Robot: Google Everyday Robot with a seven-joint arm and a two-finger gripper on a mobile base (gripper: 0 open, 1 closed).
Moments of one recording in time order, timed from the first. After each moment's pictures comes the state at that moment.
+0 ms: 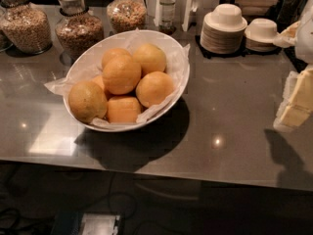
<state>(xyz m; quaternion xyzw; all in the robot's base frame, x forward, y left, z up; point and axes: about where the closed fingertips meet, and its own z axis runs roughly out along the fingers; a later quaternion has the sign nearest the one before) 0.438 -0.216 0.978 -0.60 0.78 -0.04 0.16</state>
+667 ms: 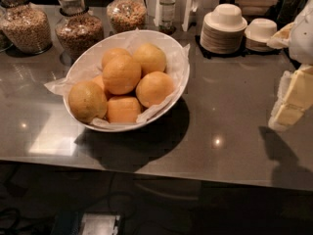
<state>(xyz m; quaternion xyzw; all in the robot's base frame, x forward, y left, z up) 0.444 -0.210 0.973 -0.61 0.77 -0.02 0.16</state>
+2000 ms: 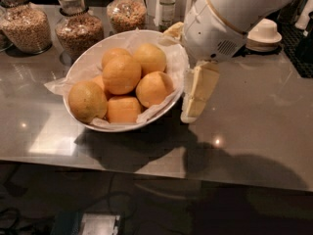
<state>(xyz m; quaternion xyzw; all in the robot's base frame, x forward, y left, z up) 0.467 -0.030 0.964 -0.77 0.58 0.11 0.24</state>
